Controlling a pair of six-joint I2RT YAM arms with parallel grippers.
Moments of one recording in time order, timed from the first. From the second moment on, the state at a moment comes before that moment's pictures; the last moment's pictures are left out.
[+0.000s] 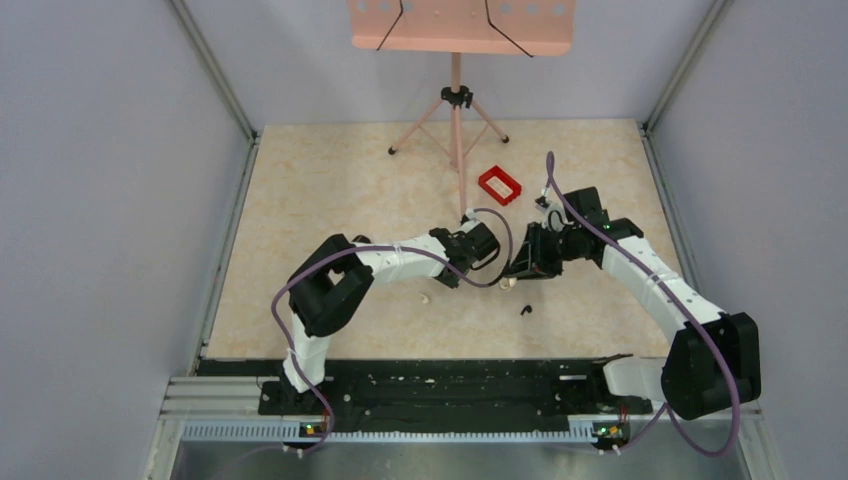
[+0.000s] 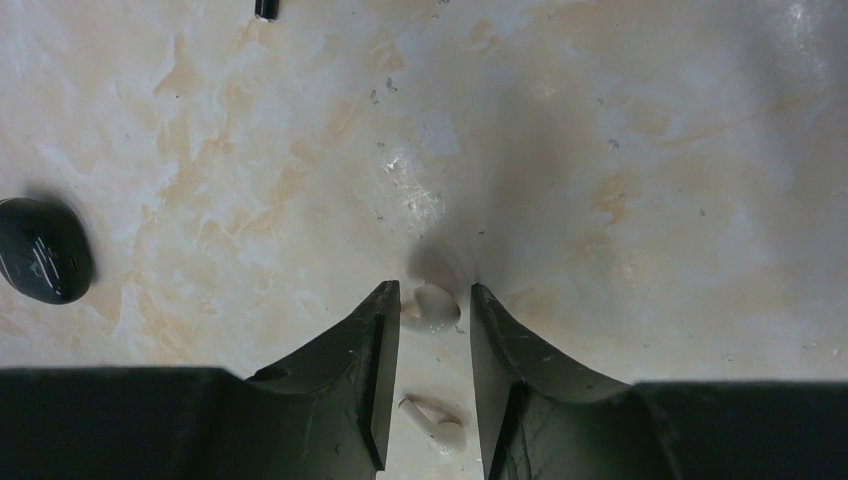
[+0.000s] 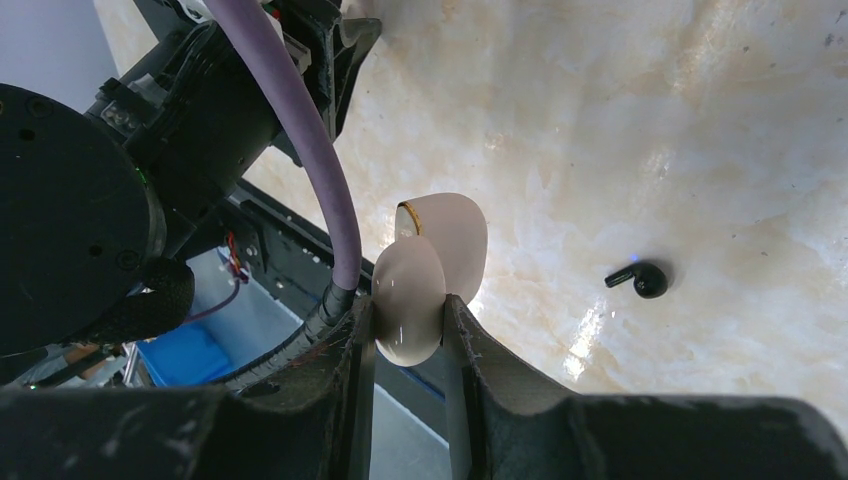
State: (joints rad) left arm -0.96 1.99 1.37 -0.64 -0.48 -0.37; right arm 0.27 1.26 0.90 -0.69 -0.60 0.43
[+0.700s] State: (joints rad) left arm -0.96 2.01 1.39 -0.67 -0.48 -0.37; right arm 0.27 1.25 0.89 -0.69 -0.60 0.43
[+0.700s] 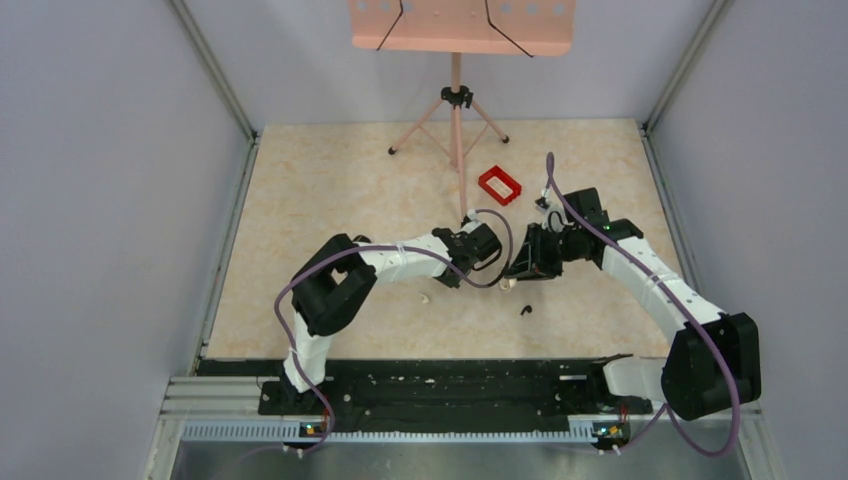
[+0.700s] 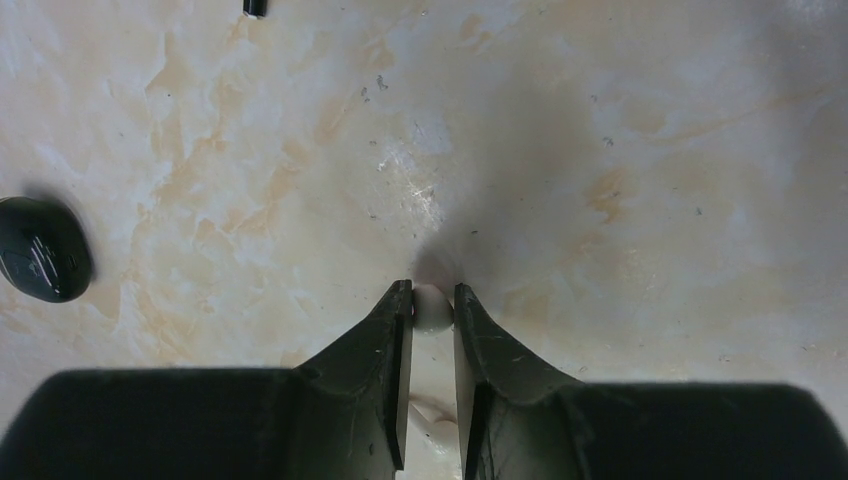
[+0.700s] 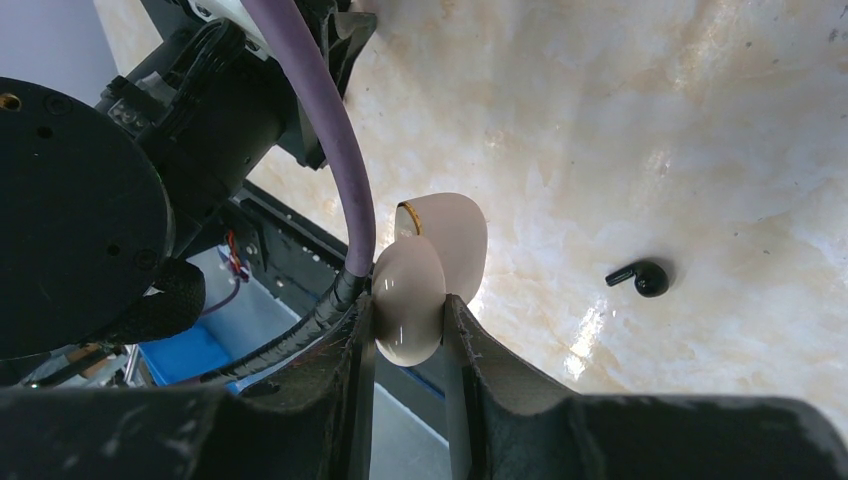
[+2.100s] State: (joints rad) left arm -0.76 1.50 1.28 -0.33 0.54 -0.35; right arm 0.27 1.27 0.79 -0.43 -0.78 0.50
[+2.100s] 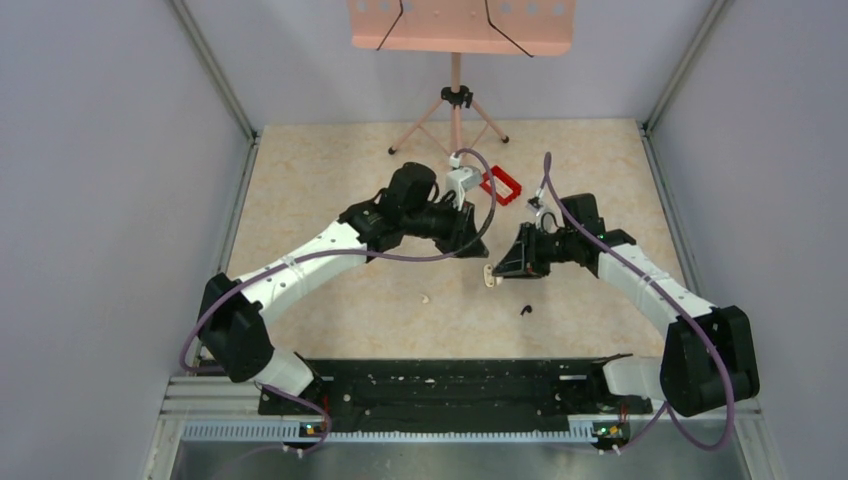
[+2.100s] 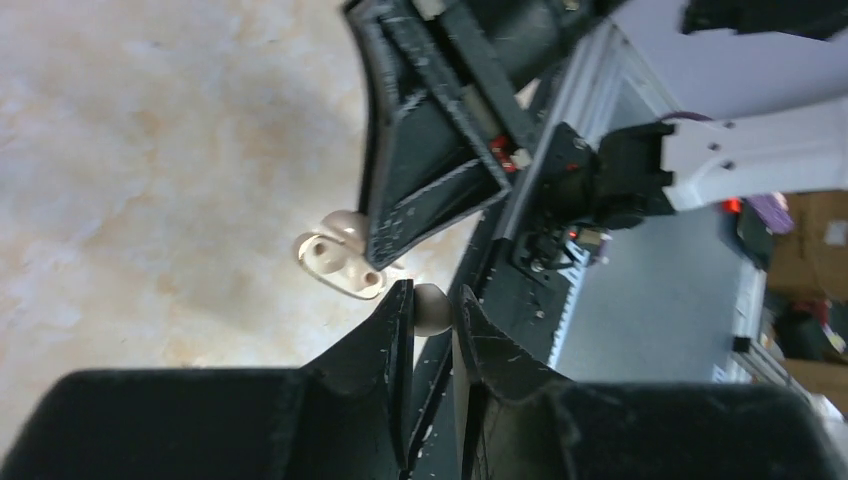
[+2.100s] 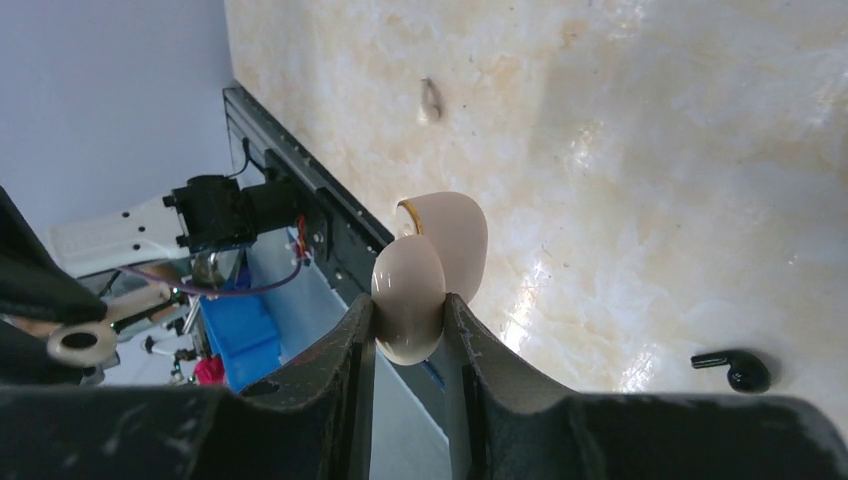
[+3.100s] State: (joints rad) left arm -0.76 1.56 1.34 -0.40 0.91 -0.12; right arm 0.27 1.24 0.90 -0.68 -1.03 0.33
